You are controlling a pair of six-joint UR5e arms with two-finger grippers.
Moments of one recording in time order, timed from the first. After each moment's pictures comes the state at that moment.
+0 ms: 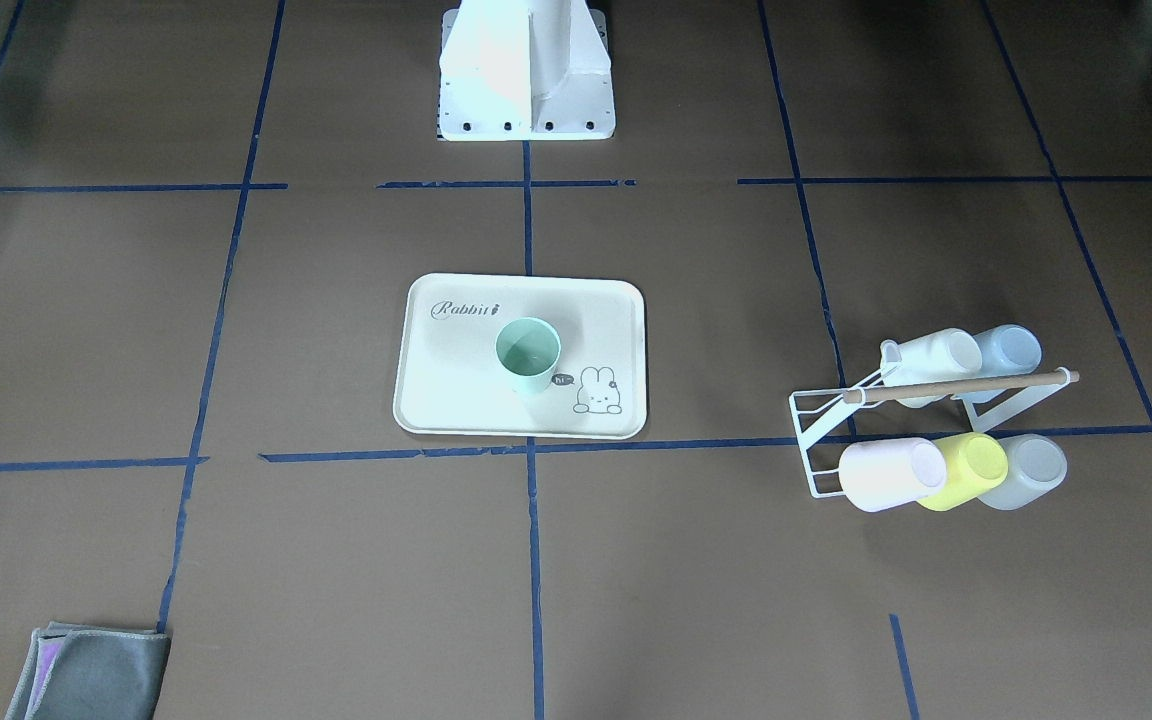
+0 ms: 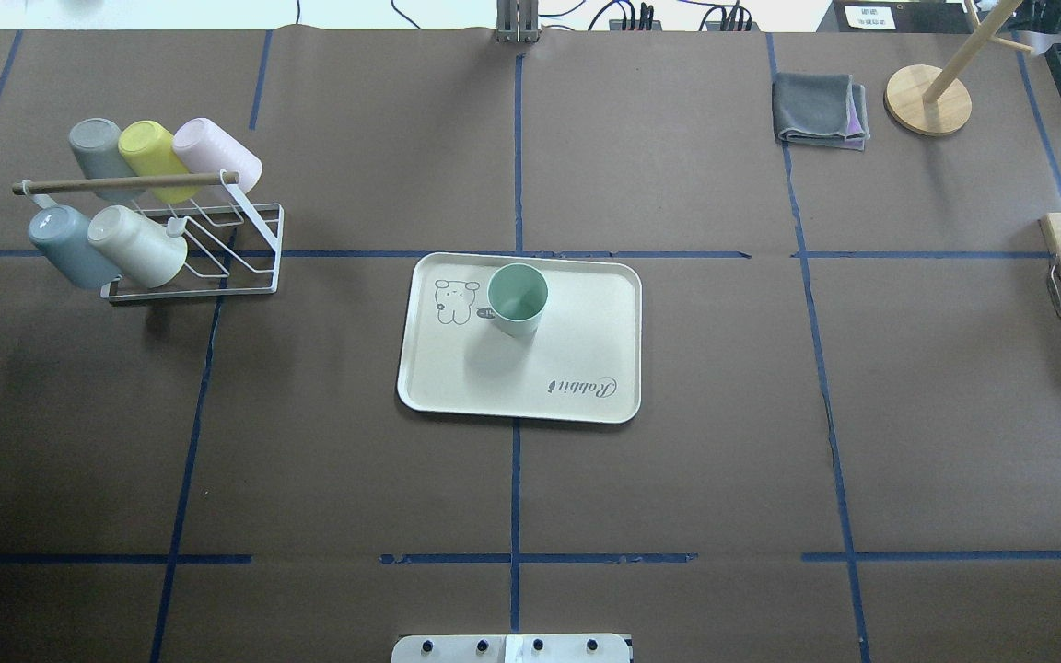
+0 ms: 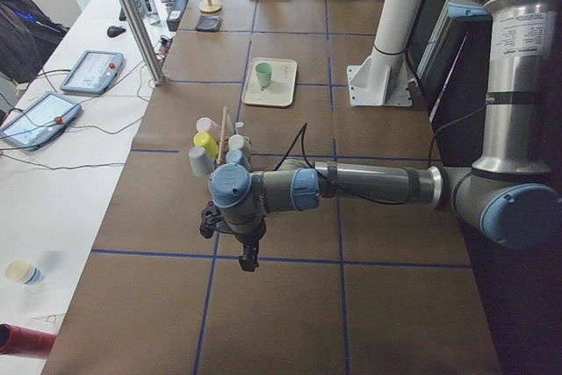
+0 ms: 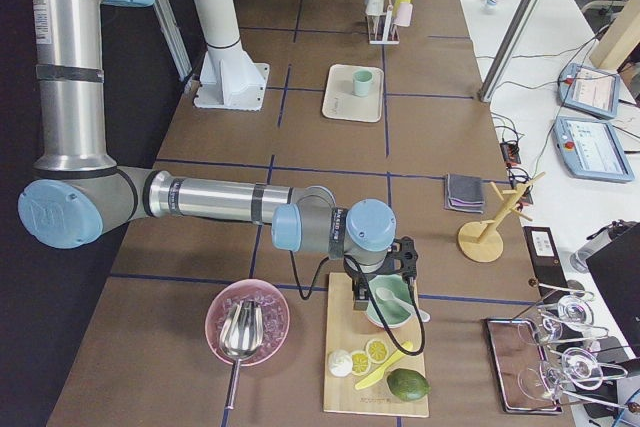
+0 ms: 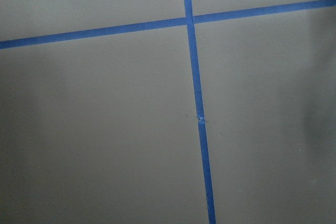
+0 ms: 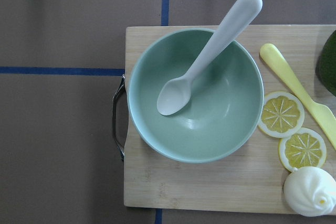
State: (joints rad) left arm -1.57 -1.54 -1.65 -1.41 -2.35 0.20; right arm 1.62 -1.59 1.56 -1.55 2.41 -0.06
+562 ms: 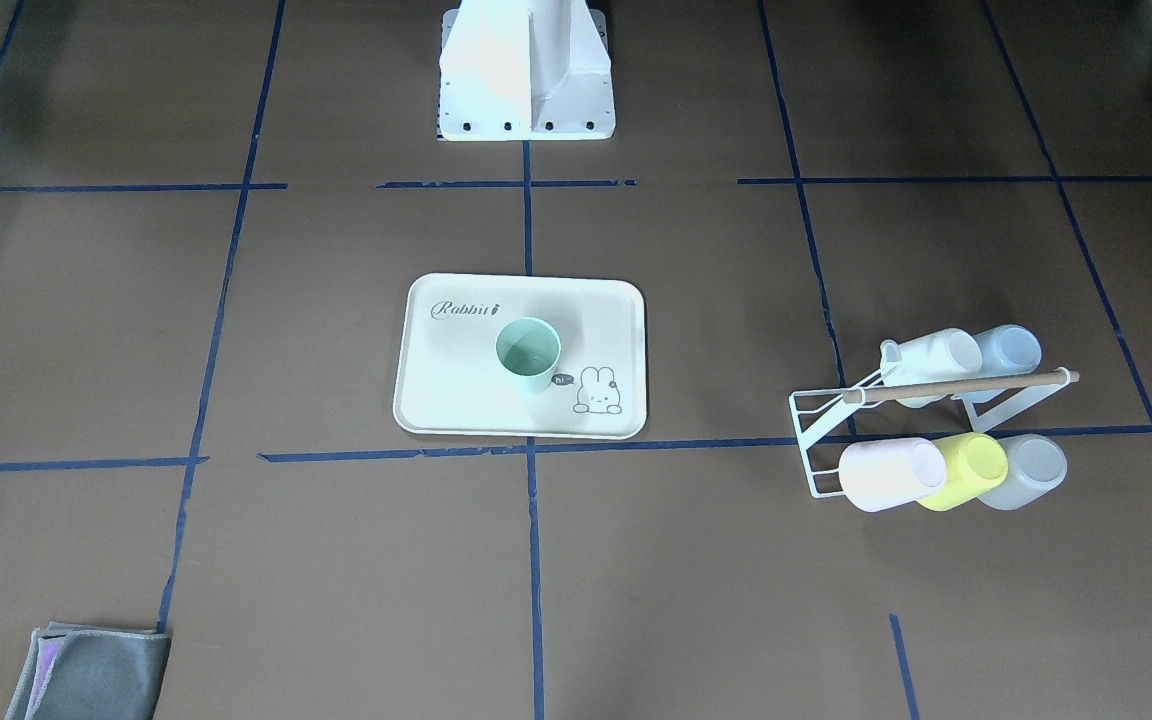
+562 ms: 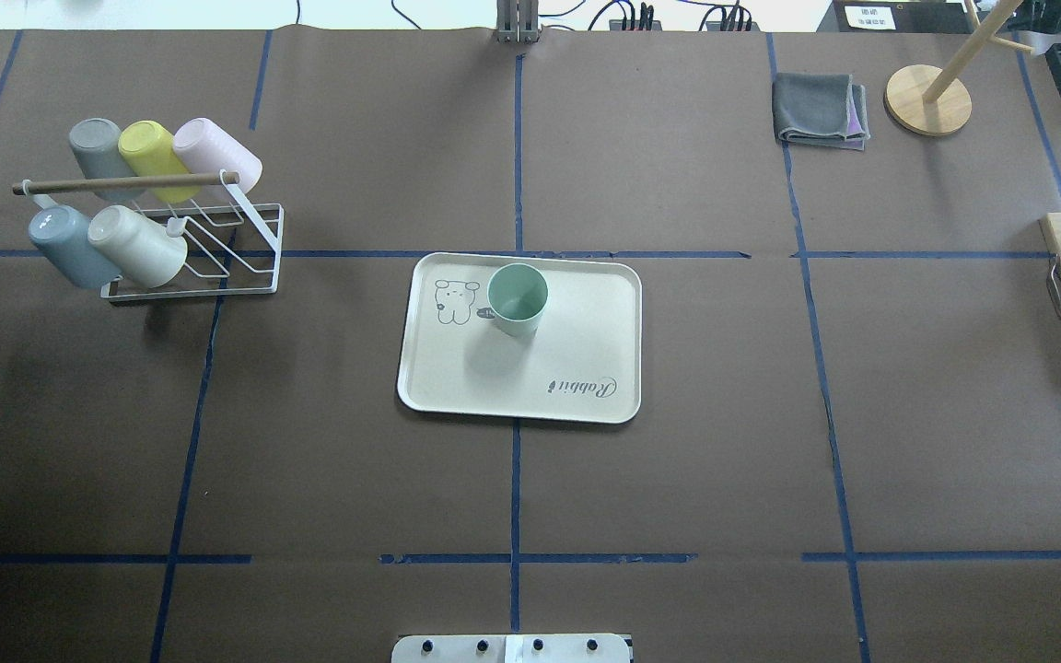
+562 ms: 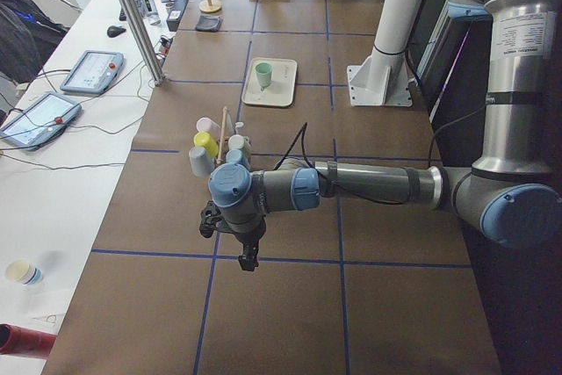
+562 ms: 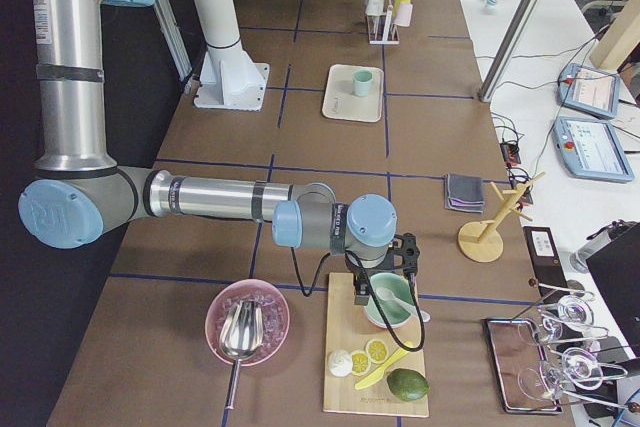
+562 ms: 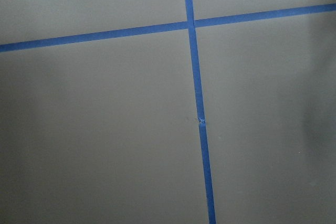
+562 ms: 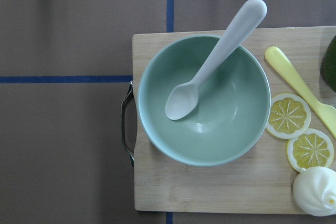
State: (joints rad) left arm -1.57 -1.54 -1.66 -1.41 -2.35 0.20; right arm 1.61 -1.59 1.58 -1.55 2.41 -0.01
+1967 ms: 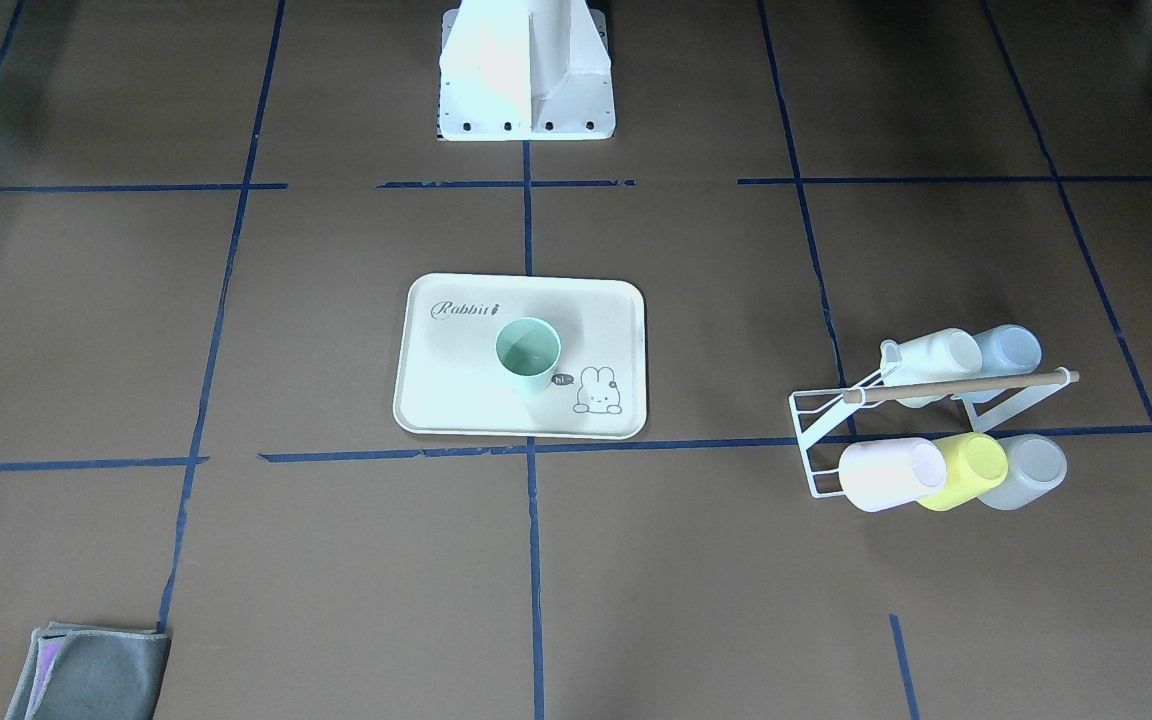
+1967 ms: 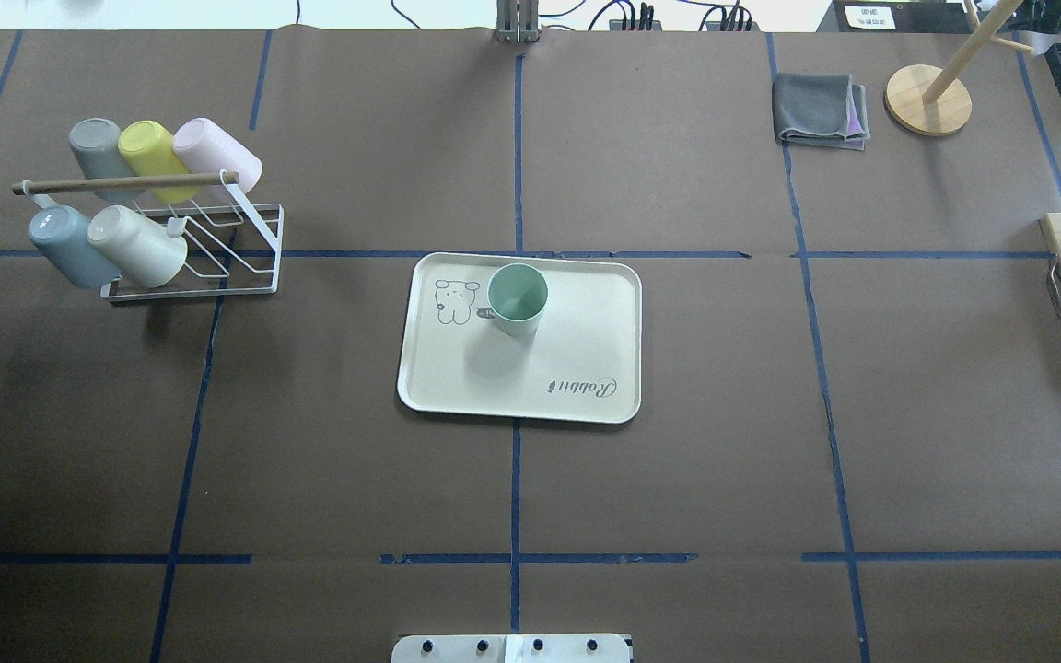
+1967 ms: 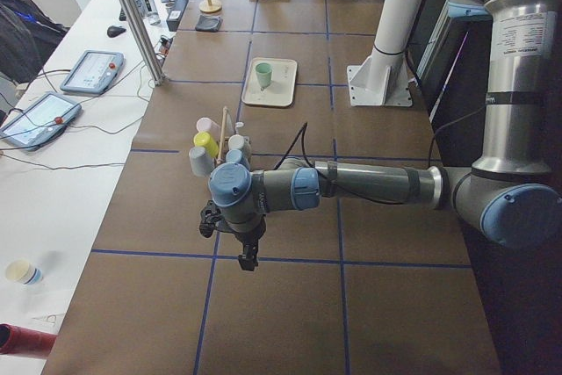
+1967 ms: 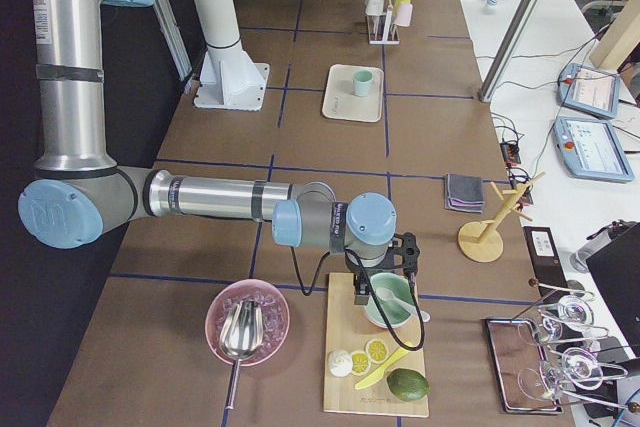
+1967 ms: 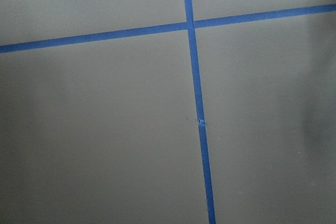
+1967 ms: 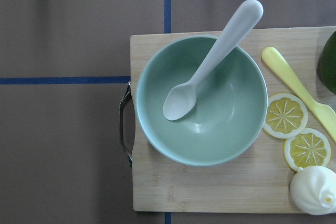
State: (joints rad) left arm -1.57 -1.54 -1.66 -1.41 -2.35 0.20; right arm 1.61 -1.59 1.58 -1.55 2.41 -0.01
